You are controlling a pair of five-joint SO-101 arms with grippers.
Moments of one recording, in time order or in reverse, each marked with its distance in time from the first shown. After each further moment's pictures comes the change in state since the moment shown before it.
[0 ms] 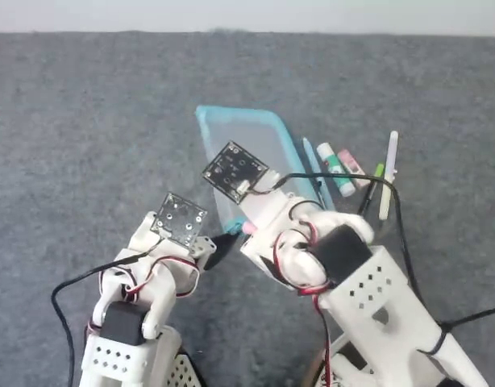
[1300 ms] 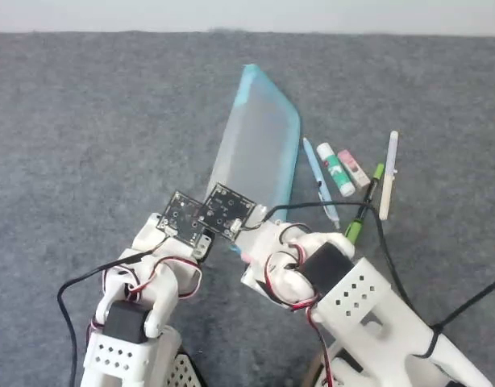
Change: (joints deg) left arm -0.2 0.1 1.1 -1.1 0.6; right arm -4.7 -2.2 16.7 -6.2 5.0
